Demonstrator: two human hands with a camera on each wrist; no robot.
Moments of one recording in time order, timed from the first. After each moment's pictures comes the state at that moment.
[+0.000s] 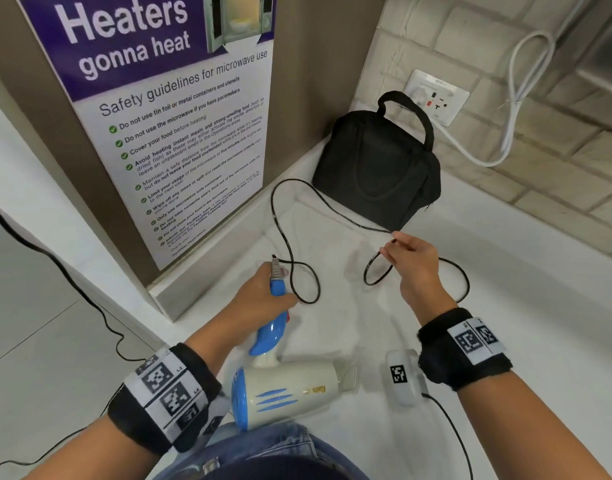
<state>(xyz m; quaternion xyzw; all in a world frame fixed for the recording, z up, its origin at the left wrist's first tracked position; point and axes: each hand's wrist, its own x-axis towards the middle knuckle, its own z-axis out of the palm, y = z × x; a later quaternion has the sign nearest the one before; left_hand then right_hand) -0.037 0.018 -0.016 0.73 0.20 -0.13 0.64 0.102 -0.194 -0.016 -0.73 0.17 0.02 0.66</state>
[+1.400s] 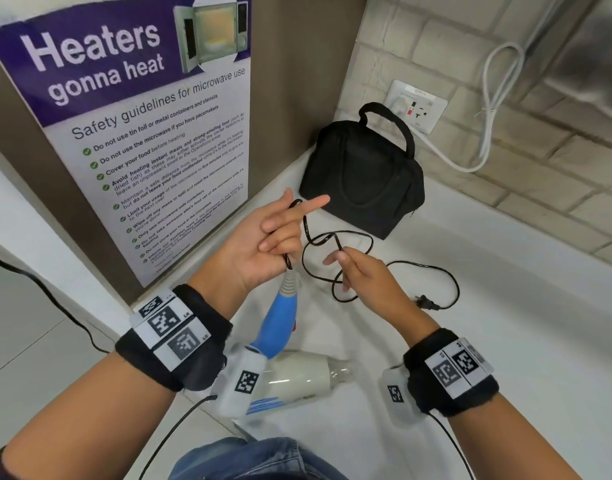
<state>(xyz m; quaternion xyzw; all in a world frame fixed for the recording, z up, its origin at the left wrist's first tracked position) 0.024 0.021 0.062 0.18 0.04 -0.23 0.96 0.067 -0.180 -0.004 -0.88 -0.23 0.10 0.41</state>
